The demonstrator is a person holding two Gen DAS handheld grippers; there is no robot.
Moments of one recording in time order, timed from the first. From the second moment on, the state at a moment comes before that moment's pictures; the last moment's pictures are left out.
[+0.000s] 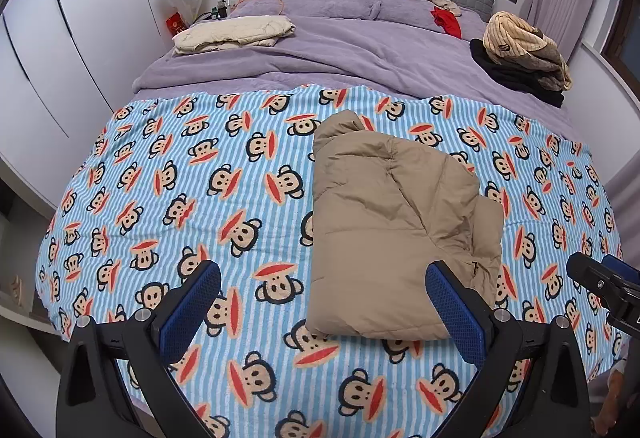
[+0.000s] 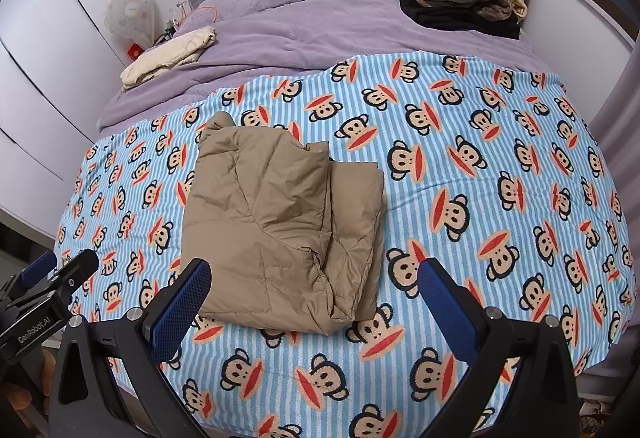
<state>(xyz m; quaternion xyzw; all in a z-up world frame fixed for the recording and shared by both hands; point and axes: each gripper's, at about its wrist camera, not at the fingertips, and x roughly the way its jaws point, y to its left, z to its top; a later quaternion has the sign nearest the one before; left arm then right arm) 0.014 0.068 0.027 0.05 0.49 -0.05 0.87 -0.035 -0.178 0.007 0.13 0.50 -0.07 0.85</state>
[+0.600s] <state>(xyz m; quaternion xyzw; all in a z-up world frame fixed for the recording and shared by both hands) 0.013 0.069 0.025 0.05 0.49 -0.05 0.87 -0.034 -0.178 0.008 0.13 0.50 -0.07 0.85</state>
